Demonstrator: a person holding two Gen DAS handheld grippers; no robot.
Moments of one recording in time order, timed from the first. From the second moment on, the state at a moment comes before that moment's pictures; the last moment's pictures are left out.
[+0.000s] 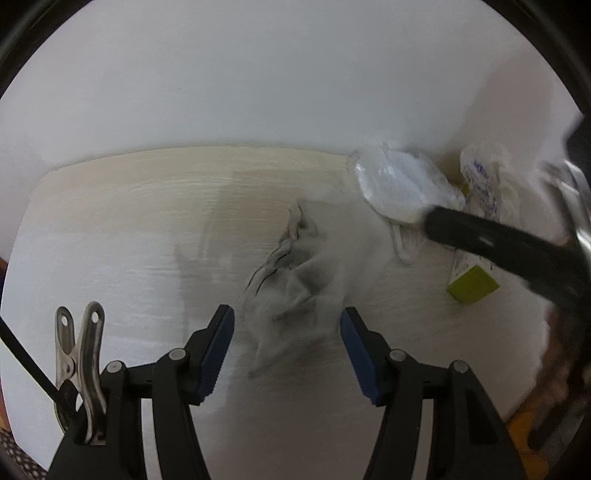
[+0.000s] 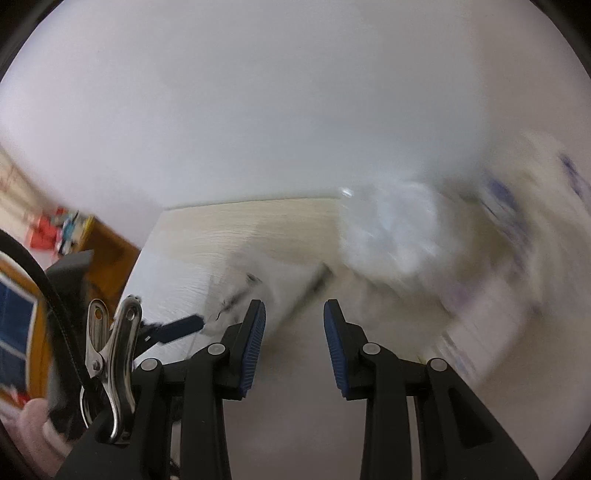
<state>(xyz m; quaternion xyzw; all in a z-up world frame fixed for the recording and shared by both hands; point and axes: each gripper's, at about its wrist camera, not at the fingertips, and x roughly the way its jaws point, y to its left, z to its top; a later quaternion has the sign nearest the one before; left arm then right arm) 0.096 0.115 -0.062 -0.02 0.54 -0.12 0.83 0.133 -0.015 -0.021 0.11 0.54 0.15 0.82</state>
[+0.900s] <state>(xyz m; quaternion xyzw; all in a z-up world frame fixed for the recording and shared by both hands) 0.119 0.124 -0.098 -0.05 0.56 -0.08 0.82 0.149 -0.006 -0.097 0.11 0.58 0.17 0.79</state>
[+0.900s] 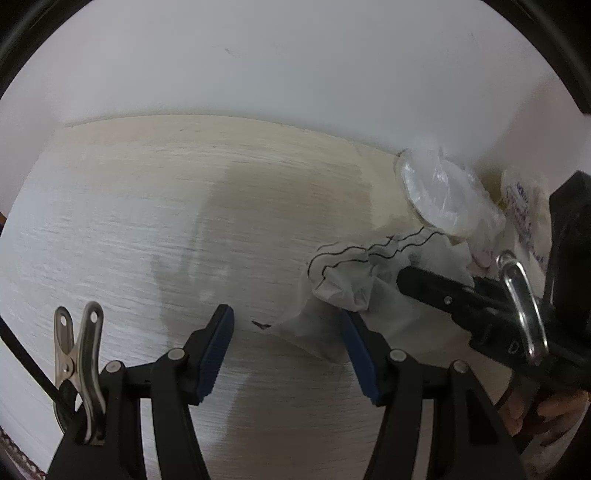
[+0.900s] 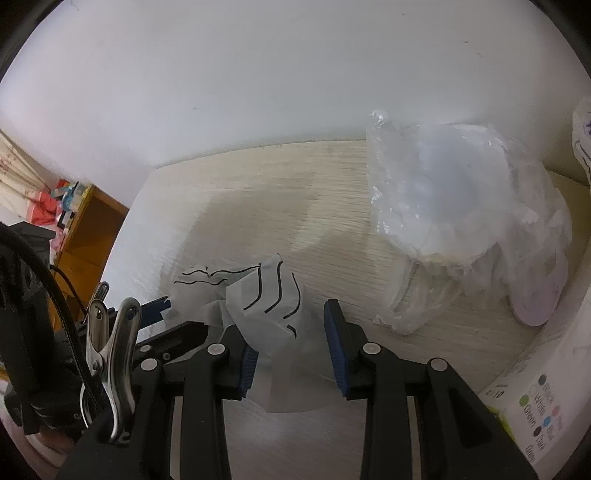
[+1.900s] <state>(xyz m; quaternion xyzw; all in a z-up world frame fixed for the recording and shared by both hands) 0.066 0.252 -0.043 -0.08 0.52 -0.10 0.85 0.109 0.074 -0.035 0.12 0.56 0.19 0.80</state>
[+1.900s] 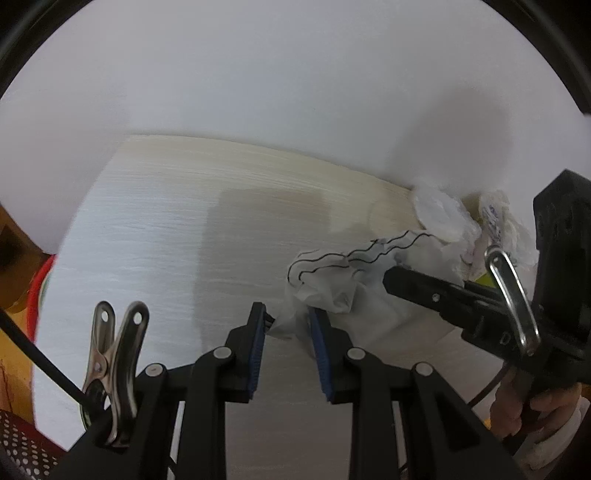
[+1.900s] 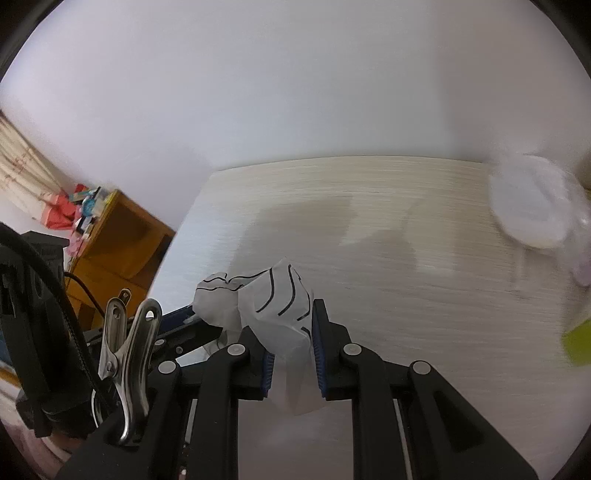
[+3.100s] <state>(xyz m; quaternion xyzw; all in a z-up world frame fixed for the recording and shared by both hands) 0.014 0.554 -0.045 -0.21 0.49 0.08 0.84 0.152 0.427 -0.054 0.00 0.57 0.36 0.74</state>
